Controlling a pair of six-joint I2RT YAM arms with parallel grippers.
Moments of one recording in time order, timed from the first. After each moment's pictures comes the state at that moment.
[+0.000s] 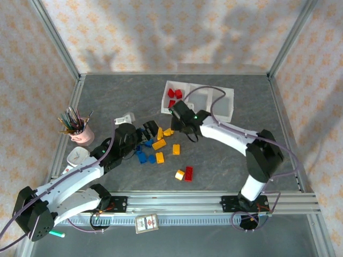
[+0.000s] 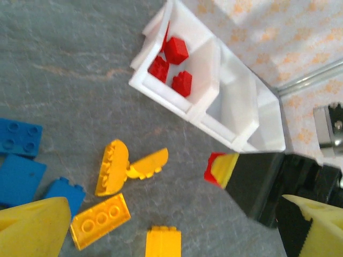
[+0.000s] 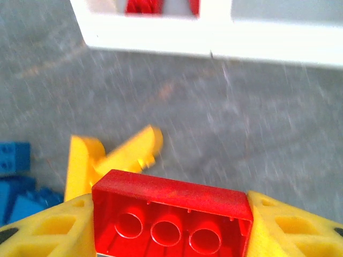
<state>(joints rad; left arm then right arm) -0.59 0.96 0.63 -0.16 -0.19 -0.93 0.77 1.73 1.35 -0.62 0.25 0.73</state>
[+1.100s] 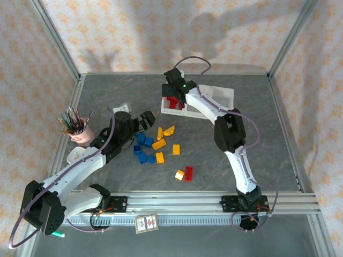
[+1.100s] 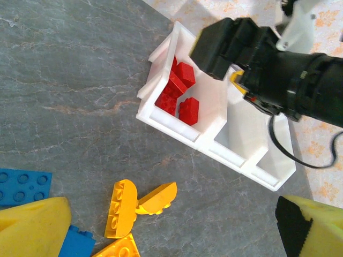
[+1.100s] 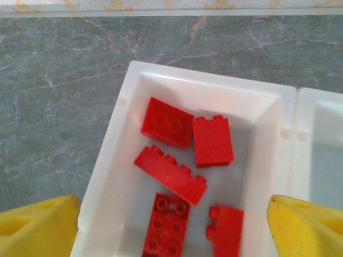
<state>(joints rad) -0.45 1.07 0.71 -0.13 -0.08 -0.83 0.59 2.26 2.05 -0.62 0.28 0.43</state>
